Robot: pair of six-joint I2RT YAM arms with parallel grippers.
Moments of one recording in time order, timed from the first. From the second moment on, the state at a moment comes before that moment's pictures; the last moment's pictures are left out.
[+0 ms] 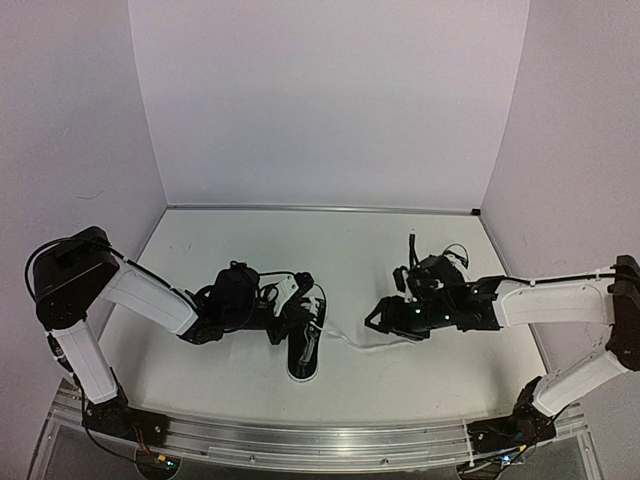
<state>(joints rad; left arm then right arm) -0.91 1.75 0.70 0.62 0.28 0.11 0.83 1.41 0.73 -0.15 -0.09 0.84</state>
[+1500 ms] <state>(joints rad) -0.92 1.73 0.69 0.59 0.28 0.16 0.83 1.83 1.00 -0.28 0.14 0.77</state>
